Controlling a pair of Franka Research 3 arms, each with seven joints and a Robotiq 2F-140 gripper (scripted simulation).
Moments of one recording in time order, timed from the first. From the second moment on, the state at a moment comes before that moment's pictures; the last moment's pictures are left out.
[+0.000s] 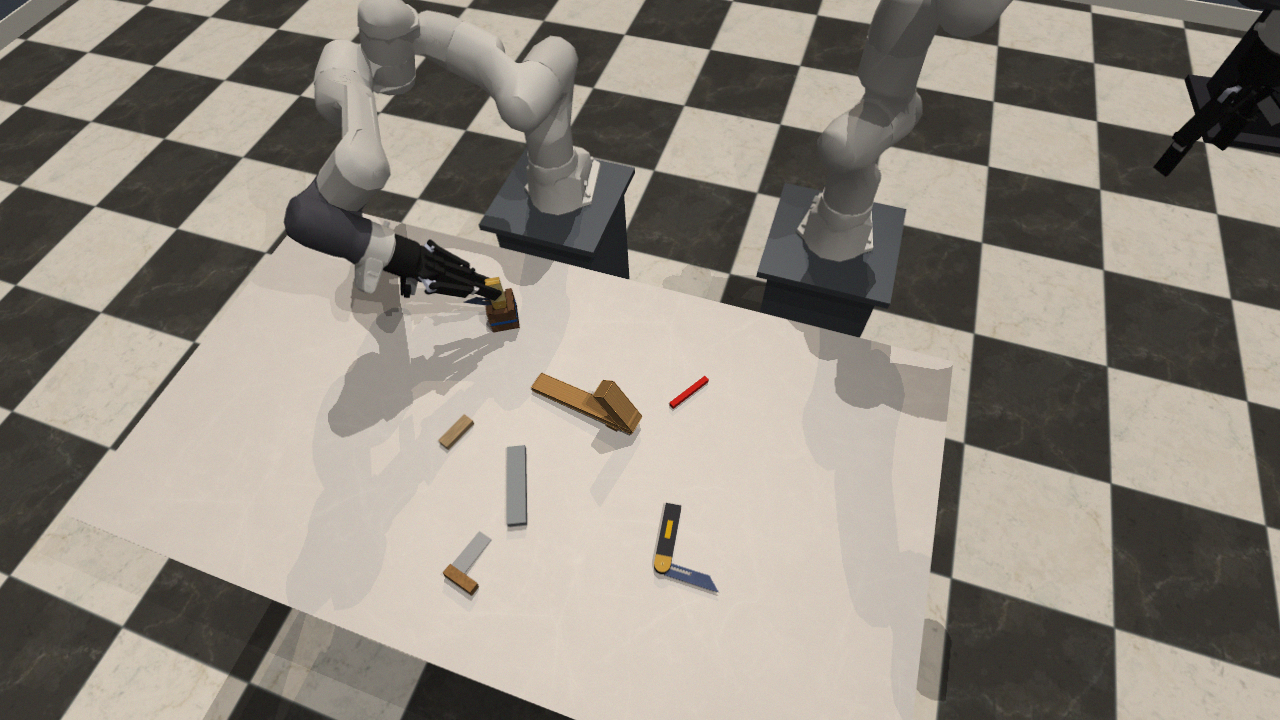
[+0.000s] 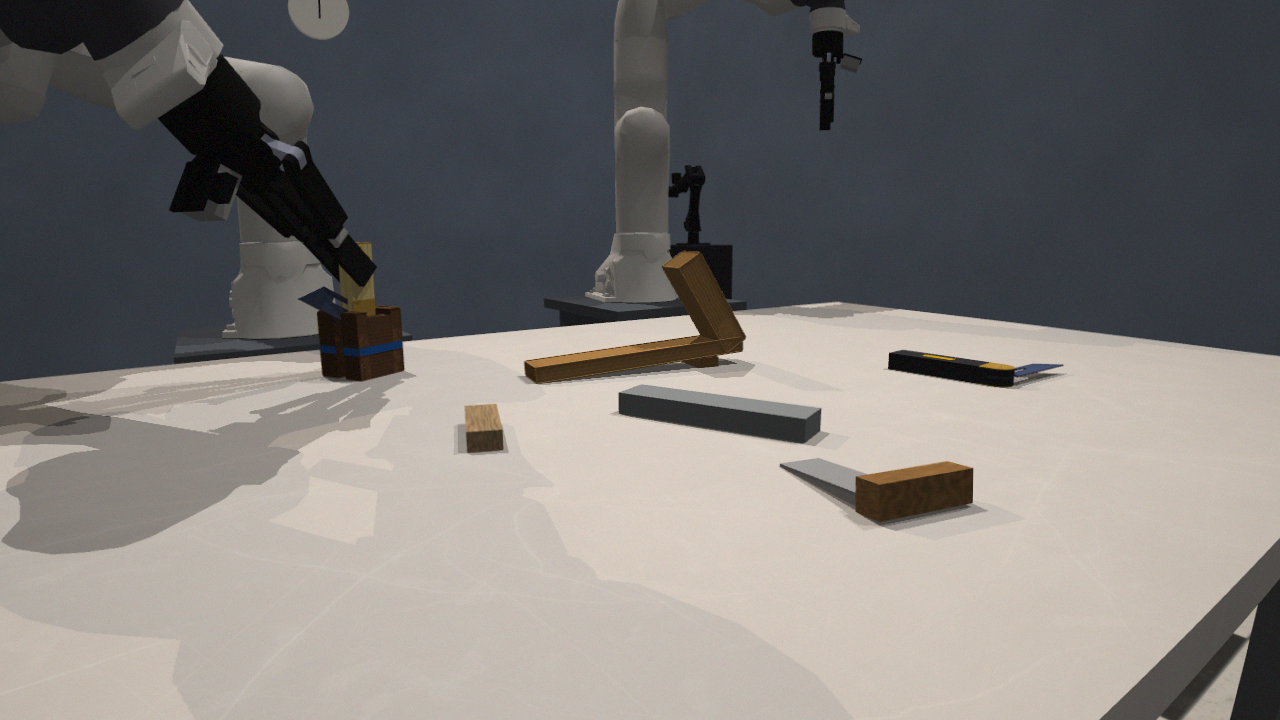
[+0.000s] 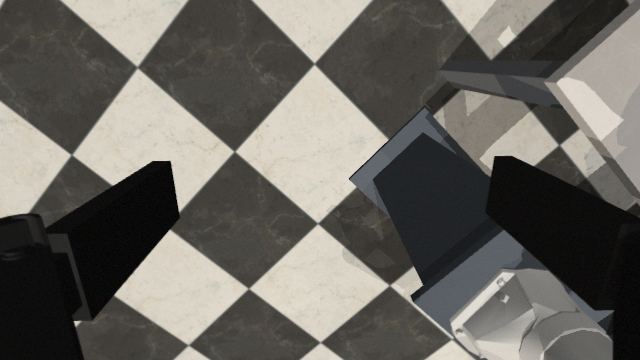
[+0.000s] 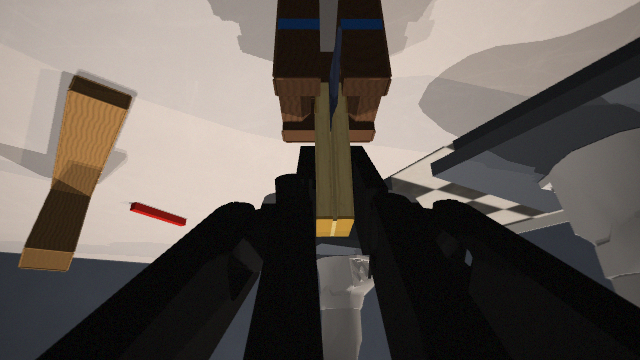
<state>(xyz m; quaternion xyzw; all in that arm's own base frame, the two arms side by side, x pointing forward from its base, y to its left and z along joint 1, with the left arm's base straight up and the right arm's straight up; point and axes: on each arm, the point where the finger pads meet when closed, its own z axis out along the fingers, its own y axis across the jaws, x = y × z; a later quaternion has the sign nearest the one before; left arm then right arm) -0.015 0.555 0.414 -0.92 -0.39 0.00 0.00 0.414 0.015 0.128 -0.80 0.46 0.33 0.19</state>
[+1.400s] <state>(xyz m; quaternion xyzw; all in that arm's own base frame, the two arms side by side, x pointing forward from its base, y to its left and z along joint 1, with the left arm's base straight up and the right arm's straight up) -0.015 0.555 0.414 -0.92 -0.39 0.00 0.00 0.414 0.015 0.125 -0.80 0.46 0.33 0.19</state>
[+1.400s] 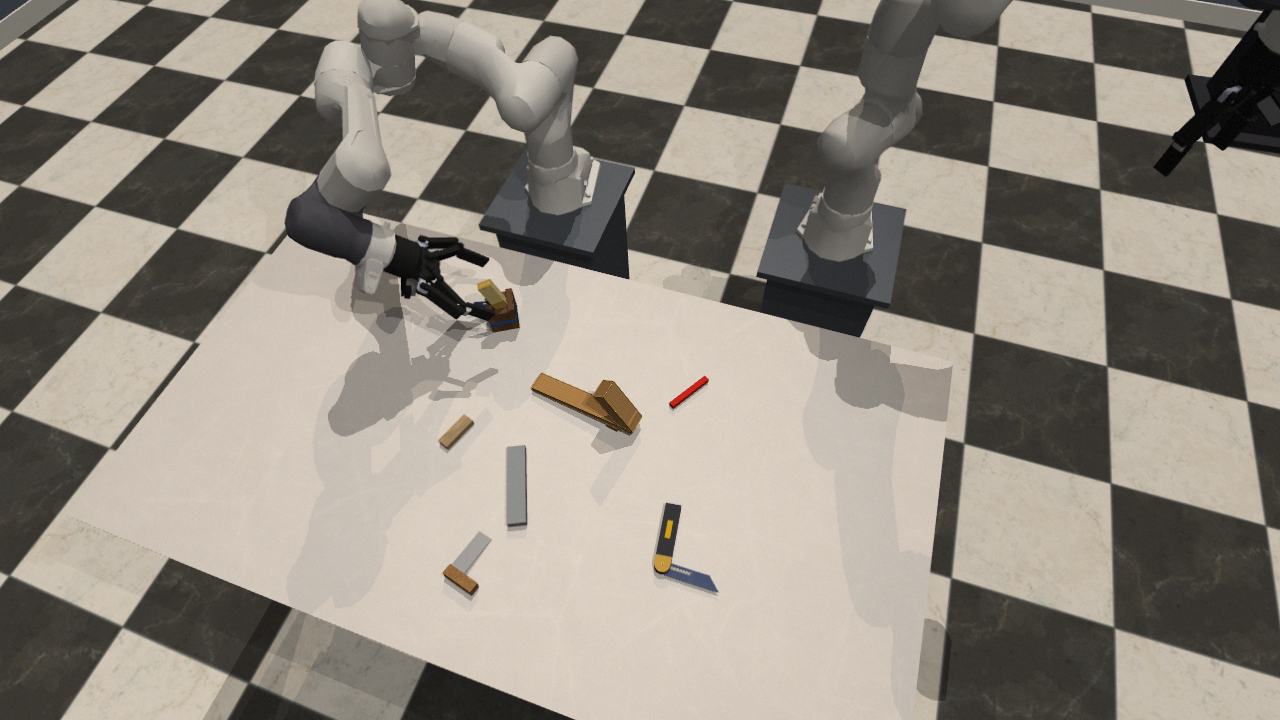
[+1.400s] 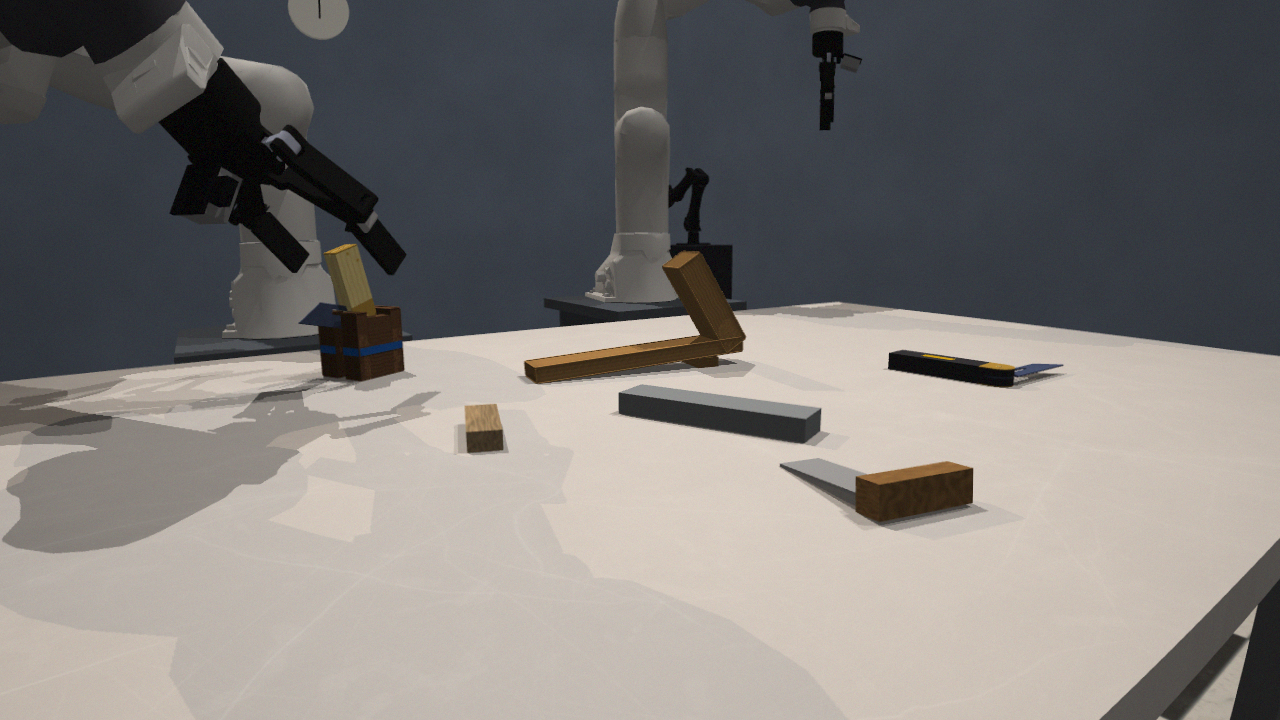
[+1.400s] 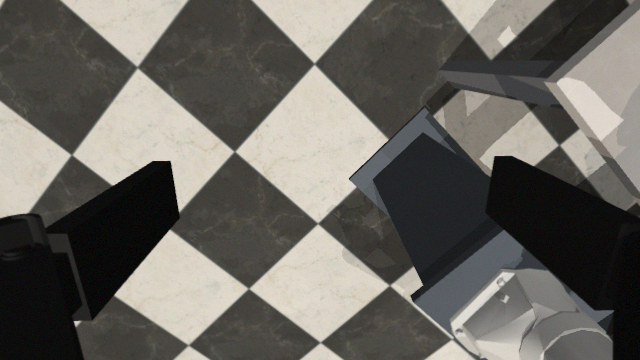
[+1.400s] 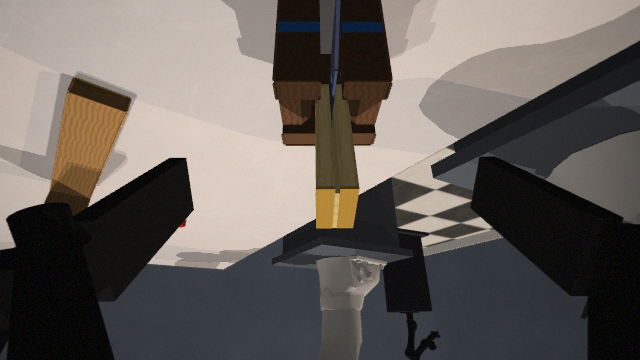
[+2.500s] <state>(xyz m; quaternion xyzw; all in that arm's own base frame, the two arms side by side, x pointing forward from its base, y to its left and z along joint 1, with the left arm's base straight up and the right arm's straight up) -0.015 0.555 0.414 -0.92 -0.39 0.00 0.00 0.459 -0.040 0.188 -0.79 0.48 0.32 0.20</state>
